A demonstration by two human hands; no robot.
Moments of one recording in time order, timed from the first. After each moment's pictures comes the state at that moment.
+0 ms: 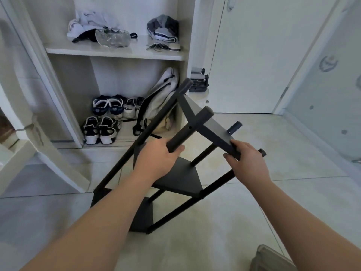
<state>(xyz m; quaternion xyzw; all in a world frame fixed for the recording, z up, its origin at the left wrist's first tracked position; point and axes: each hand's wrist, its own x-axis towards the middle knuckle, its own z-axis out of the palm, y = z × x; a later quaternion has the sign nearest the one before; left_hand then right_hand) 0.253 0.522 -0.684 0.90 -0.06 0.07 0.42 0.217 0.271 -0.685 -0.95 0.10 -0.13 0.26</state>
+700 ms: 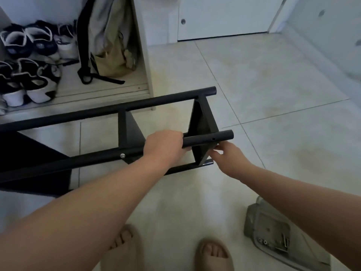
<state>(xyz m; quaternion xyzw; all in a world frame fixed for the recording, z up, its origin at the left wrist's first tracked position) 0.311 0.404 -0.877 0.97 -0.24 -0.07 0.04 0.239 0.214 -0.907 -0.88 0.21 0.13 0.39</state>
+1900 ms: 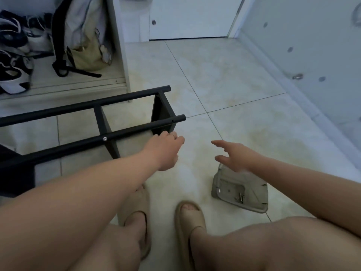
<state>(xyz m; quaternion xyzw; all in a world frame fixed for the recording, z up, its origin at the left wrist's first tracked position) 0.204 0.407 -0.836 0.89 -0.42 -0.14 0.02 0.099 0.181 -0.799 -0.95 0.13 0.26 0.14</state>
